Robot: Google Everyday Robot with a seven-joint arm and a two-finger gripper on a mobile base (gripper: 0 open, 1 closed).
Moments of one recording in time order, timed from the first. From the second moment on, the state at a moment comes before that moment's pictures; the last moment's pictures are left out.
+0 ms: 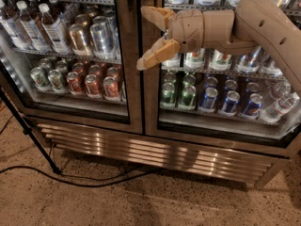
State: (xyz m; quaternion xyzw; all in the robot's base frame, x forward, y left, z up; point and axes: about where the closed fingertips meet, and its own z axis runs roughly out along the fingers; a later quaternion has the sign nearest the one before) arm 0.604 0.012 0.993 -0.58 0.47 0.37 0.56
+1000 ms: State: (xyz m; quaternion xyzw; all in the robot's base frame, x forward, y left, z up) arm 0.603 -0.007 1.058 -0.61 0.46 0.32 0.55
